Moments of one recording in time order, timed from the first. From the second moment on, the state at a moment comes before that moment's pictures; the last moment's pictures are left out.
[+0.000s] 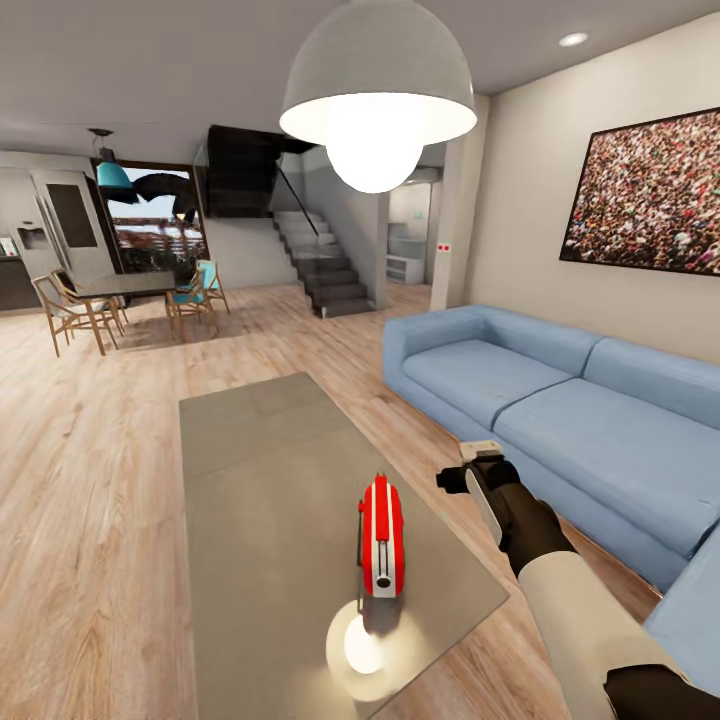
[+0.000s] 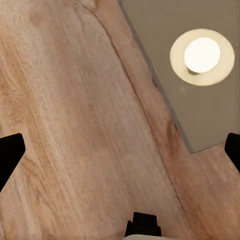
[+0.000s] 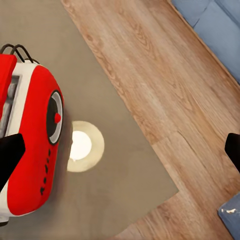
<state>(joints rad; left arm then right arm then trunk) 0.04 0.02 0.08 -0.56 0.00 -0.19 0.11 -0.81 0.03 0.08 -0.85 -0.01 0.80 -0.12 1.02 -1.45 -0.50</state>
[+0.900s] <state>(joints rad) 0.04 0.02 0.08 -0.56 0.00 -0.19 0.13 -0.81 0.05 0.08 -0.85 -0.01 0.80 -0.05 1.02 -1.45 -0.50</state>
